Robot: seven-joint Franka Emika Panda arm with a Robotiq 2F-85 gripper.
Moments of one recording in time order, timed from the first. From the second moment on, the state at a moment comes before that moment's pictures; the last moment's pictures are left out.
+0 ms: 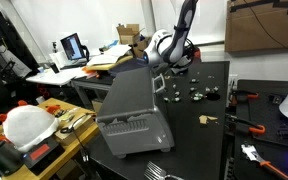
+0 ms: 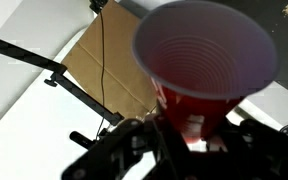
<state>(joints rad) -0.01 0.58 -0.15 -1.99 -1.06 1.59 1.85</state>
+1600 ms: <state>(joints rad) -0.24 0.40 -0.20 -2.18 -0.38 2.28 1.53</state>
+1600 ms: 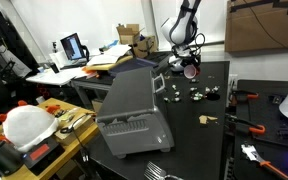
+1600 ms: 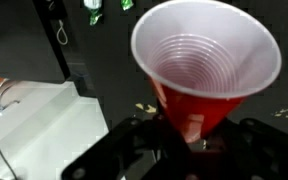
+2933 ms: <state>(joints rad) -0.38 0.43 -0.12 -2.25 0.88 2.56 0.53</state>
